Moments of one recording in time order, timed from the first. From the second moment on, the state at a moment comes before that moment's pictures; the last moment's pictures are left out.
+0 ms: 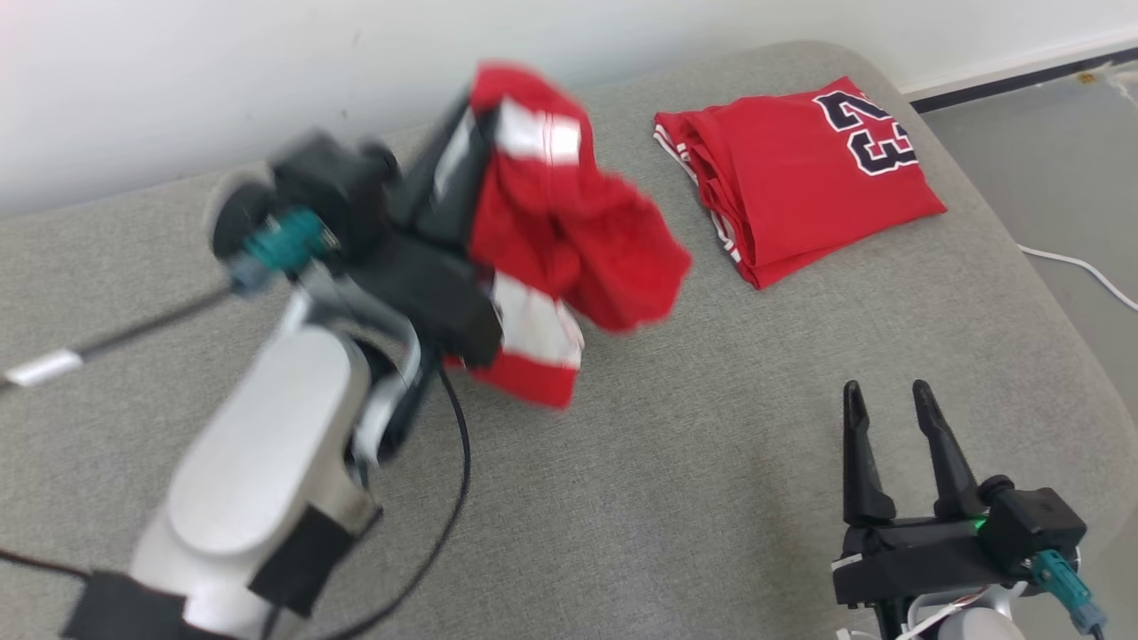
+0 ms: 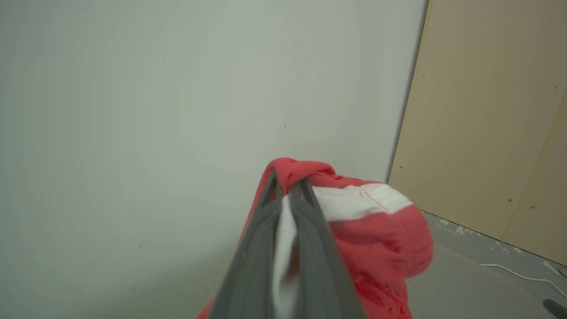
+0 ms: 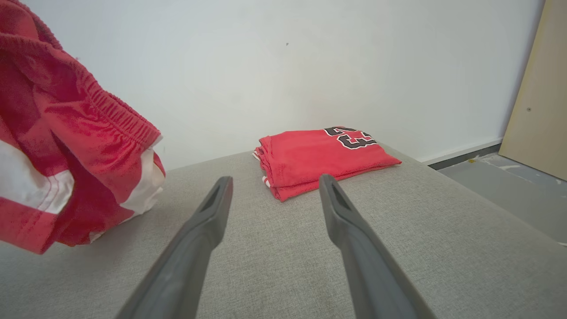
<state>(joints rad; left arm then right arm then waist) -0.84 0.24 -0.55 0.25 -0.55 0.00 -0.03 -0.11 -0.05 -0.06 0.13 0.18 0.13 -0.26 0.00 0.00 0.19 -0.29</state>
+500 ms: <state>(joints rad) -0.64 0.22 -0.60 0.53 -0.57 -0.02 -0.14 -0.12 -0.05 -0.04 0.17 0.17 0.13 -0.26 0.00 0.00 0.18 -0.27</state>
